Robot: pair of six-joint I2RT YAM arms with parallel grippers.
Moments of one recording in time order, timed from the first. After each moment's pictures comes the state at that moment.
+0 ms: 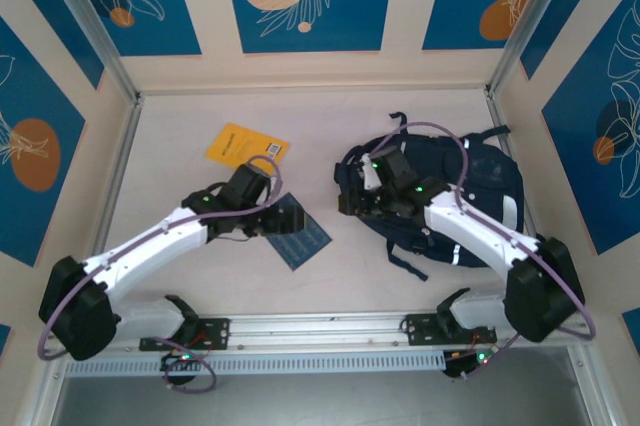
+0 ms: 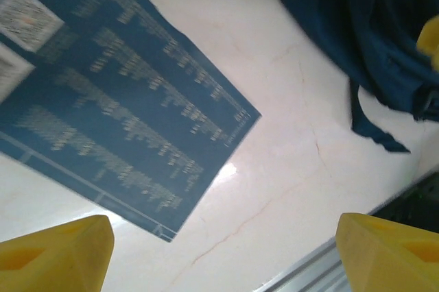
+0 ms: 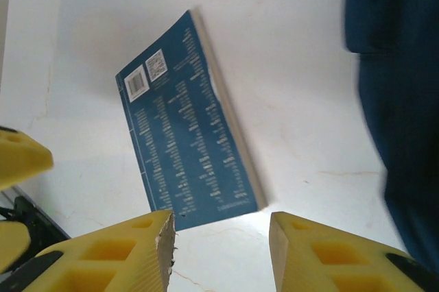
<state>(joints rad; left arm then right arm) -0.67 1.22 0.88 -0.63 0.25 -0.69 0.58 1.33 0.91 -0.50 -0.34 0.54</state>
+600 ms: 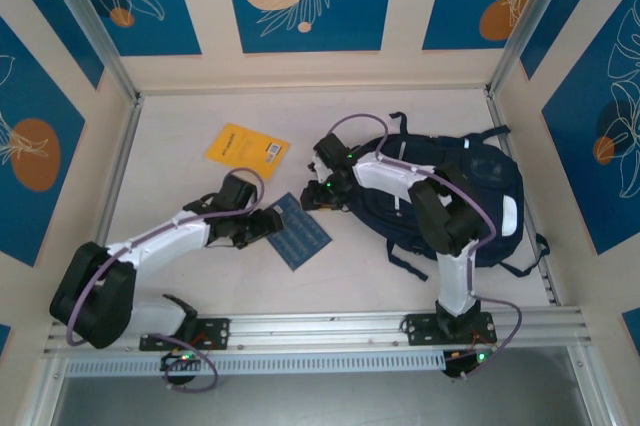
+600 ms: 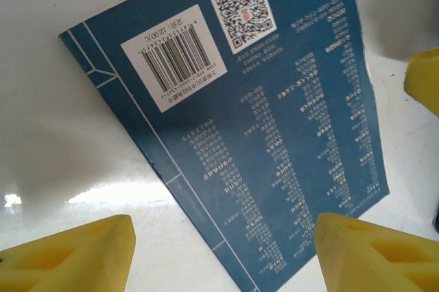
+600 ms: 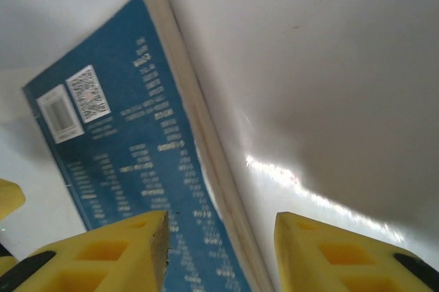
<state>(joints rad) -0.53 1.32 0.67 -0.43 0.24 -0.85 0.65 1.98 1.37 -0.63 -0.40 0.46</state>
